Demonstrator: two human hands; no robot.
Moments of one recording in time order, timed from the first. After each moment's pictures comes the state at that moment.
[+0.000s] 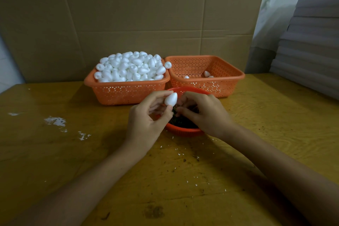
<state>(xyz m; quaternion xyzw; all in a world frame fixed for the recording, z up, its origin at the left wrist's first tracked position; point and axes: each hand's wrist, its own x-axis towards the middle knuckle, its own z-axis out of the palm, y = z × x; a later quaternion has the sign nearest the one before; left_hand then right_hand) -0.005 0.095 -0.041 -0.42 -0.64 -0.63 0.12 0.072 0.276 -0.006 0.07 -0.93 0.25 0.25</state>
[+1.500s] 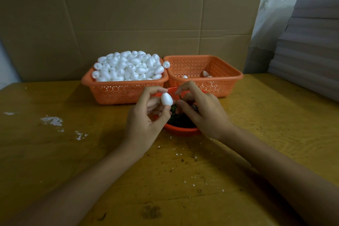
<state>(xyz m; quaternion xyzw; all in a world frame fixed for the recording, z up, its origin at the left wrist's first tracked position) 0.003 0.094 -0.036 -0.42 -0.63 -0.64 0.12 0.074 0.277 -0.009 0.13 -0.91 0.25 0.31</state>
